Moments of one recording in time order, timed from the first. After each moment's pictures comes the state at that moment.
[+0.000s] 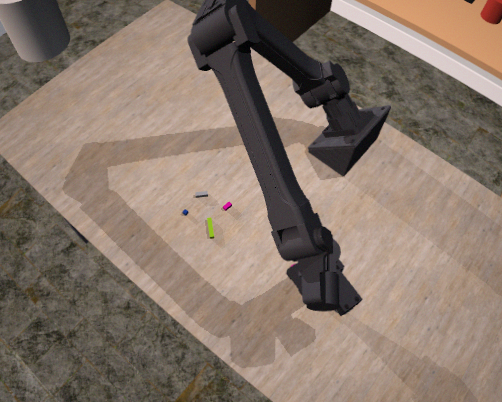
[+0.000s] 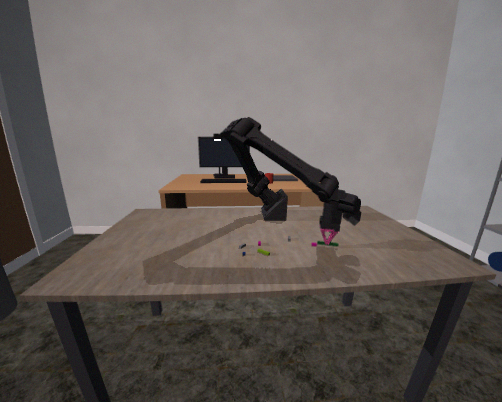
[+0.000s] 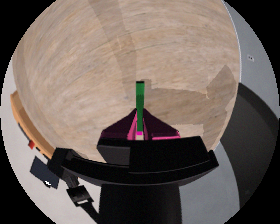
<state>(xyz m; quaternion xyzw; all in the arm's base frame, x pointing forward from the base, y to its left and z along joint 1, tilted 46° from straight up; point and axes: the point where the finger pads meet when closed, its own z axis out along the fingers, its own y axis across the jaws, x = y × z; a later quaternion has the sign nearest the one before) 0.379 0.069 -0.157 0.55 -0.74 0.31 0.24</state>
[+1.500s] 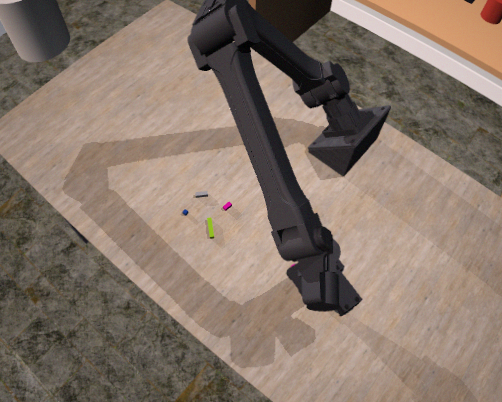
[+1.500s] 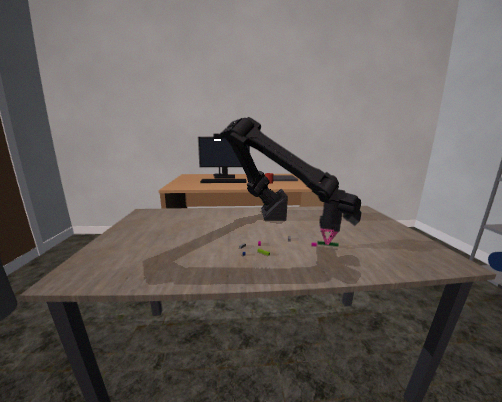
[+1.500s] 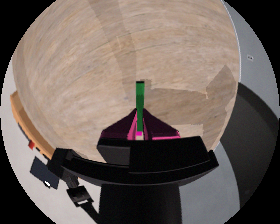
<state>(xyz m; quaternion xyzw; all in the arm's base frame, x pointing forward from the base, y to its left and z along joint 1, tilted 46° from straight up) 0.380 0.069 -0.157 0.55 -0.74 0.31 0.23</state>
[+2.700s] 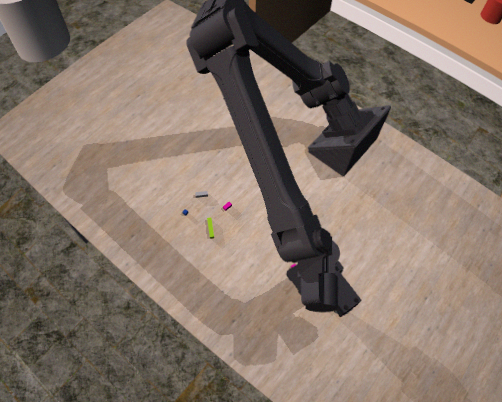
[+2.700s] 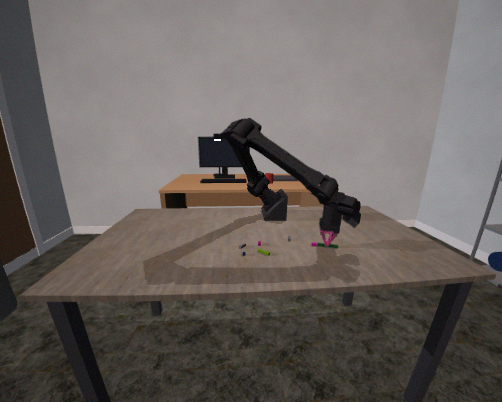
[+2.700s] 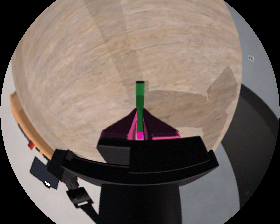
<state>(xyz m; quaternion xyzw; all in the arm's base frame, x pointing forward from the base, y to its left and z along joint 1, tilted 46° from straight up) 0.379 0.063 -0.163 0.55 -0.74 0.31 0.23</state>
